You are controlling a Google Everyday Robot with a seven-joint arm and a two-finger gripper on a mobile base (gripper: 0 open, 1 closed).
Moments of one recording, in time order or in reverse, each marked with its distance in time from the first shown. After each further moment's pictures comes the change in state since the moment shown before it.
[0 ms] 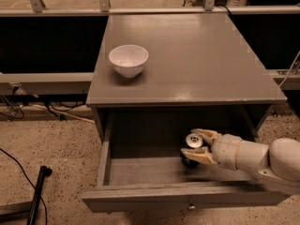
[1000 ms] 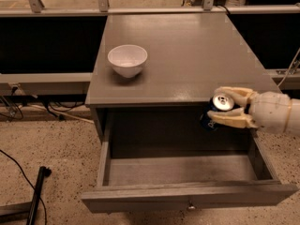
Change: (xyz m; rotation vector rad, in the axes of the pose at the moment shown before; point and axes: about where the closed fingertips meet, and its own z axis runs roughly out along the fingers) arm -0.126 -0.062 -0.097 -0.023 -0.204 -0.165
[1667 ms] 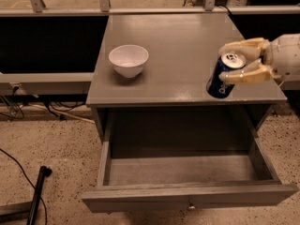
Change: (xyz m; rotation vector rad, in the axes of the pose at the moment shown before) arm -0.104 -0.055 -0.017 -0.248 -0.069 -0.120
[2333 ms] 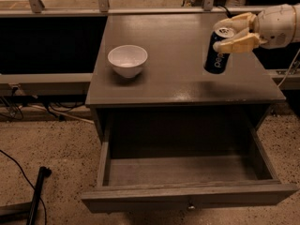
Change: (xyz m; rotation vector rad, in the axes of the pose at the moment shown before) arm 0.014 -0.092 0.016 -0.015 0.033 0.119
